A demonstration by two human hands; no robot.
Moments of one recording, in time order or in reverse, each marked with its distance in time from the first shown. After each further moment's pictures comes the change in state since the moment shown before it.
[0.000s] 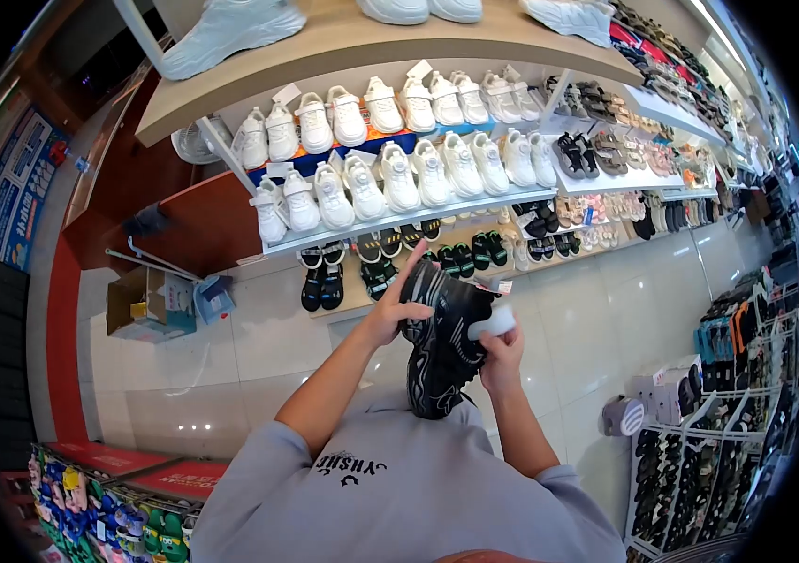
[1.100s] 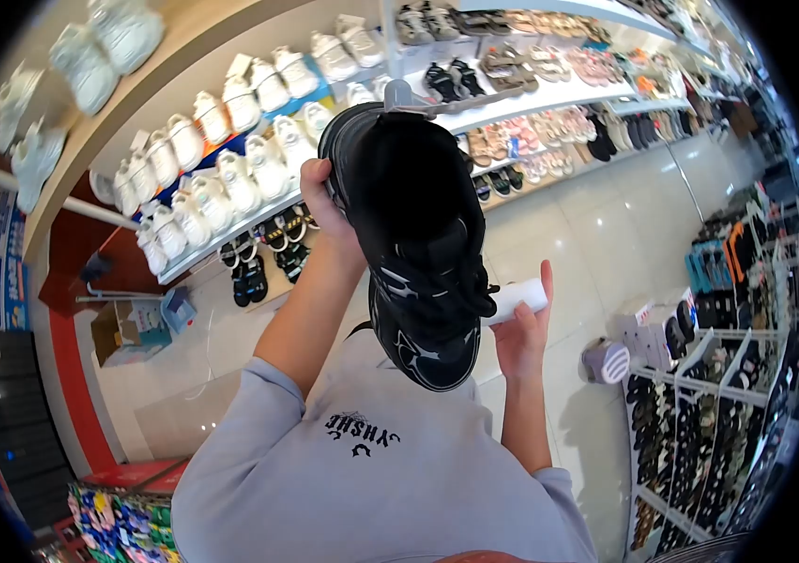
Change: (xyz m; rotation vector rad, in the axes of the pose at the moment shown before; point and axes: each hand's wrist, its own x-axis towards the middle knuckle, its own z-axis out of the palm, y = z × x) left_hand 0.274 -0.070 0.265 -0.569 -0.258 0.131; right_hand 0.040 -0.202 -0.283 0.213 0.203 -0.059
